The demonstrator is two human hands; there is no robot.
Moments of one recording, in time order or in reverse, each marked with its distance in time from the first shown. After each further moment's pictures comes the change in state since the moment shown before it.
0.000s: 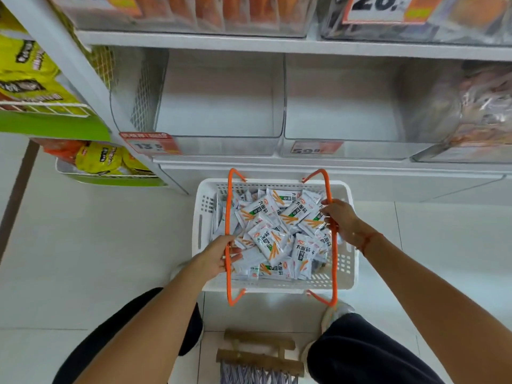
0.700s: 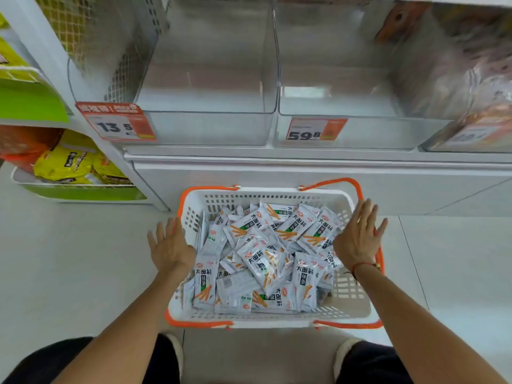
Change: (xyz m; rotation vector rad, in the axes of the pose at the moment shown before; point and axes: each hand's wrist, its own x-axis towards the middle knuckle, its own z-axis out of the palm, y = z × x) left_hand 0.134 -0.012 -0.057 1.317 0.877 0.621; right_hand 0.075 0.111 -0.006 -1.321 0.650 -0.299
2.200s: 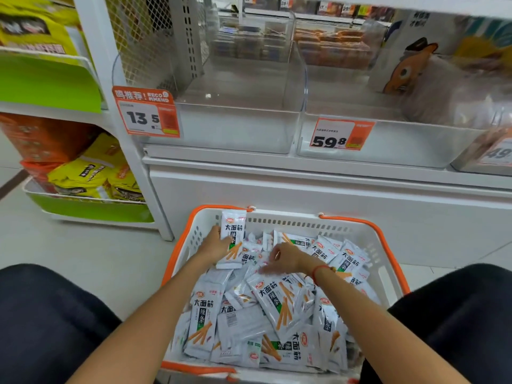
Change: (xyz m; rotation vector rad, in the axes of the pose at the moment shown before) left_hand 0.071 0.054 0.051 -0.907 -0.129 0.154; right_hand 0.015 -0.149 0.045 0.497 -0.553 -0.632
